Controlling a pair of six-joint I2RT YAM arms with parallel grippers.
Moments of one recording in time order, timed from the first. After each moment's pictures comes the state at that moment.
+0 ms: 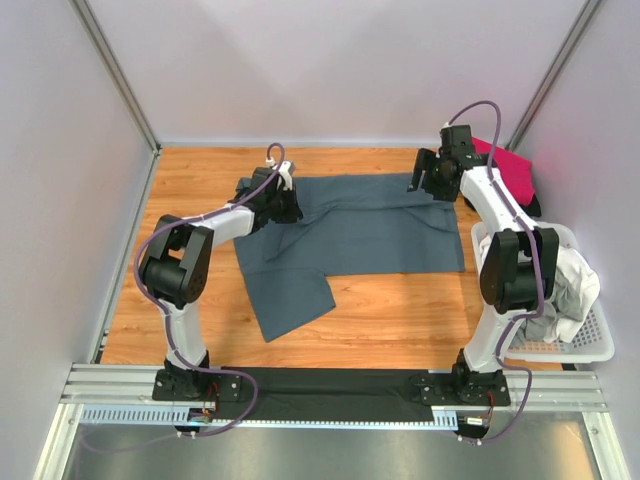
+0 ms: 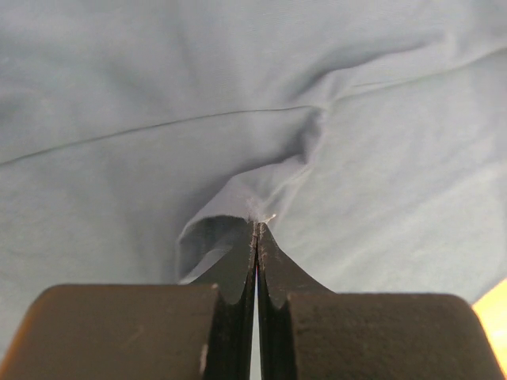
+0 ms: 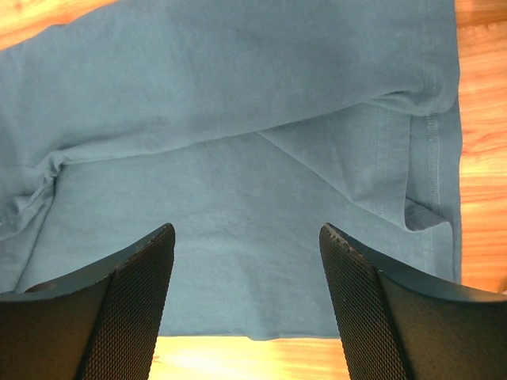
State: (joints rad) left arm -0.37 1.93 1.22 0.02 0.22 -0.33; right arm 0.08 1.86 1.62 -0.67 -0.07 0.36
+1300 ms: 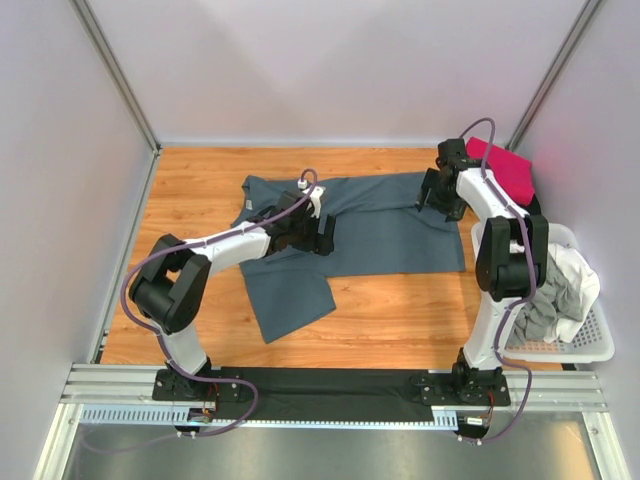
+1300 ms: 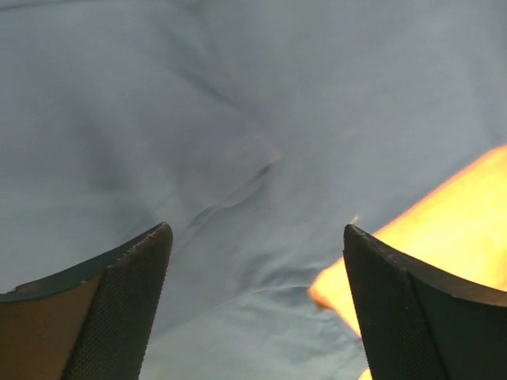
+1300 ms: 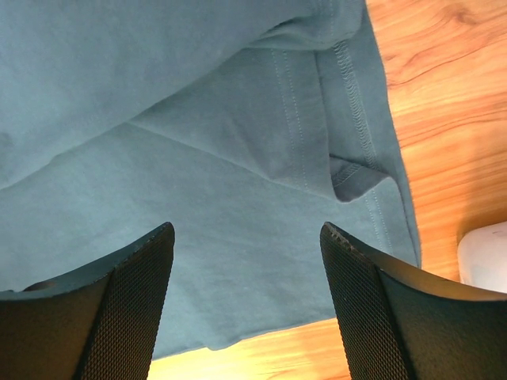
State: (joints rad) left arm -0.61 1.76 1.10 -0.11 0.13 -0.28; right arm 0.06 1.96 1.60 -0.77 0.11 0.44
